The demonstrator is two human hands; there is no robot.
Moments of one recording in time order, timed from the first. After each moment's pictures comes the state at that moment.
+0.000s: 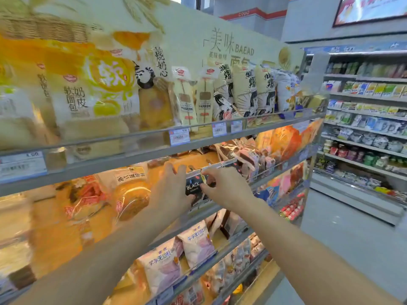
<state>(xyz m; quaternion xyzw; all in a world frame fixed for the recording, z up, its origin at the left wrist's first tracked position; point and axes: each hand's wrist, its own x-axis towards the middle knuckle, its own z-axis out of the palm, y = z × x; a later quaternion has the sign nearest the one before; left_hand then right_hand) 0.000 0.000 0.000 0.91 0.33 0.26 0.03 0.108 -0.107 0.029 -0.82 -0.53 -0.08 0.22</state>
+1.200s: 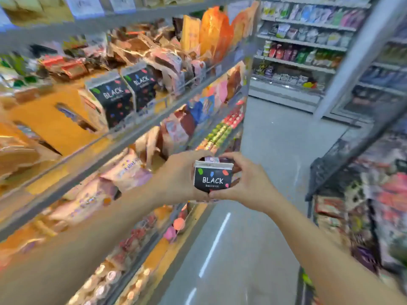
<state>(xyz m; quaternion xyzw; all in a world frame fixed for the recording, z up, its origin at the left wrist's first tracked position) 0.072 -0.130 -0.092 0.93 -0.02 0.08 0.35 0.143 -0.317 -0.110 -0.82 -0.29 0.12 0.47</state>
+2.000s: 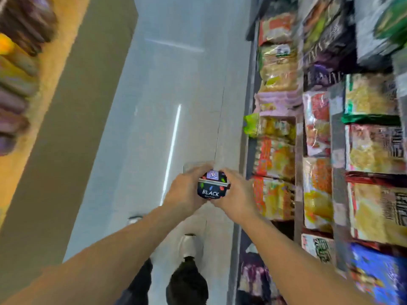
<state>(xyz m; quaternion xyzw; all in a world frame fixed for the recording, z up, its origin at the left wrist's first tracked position) 0.042 -0.513 -0.716 0.86 0.00 -0.26 0.43 0.031 -0.668 -0.716 -0.91 0.06 0.21 0.35</state>
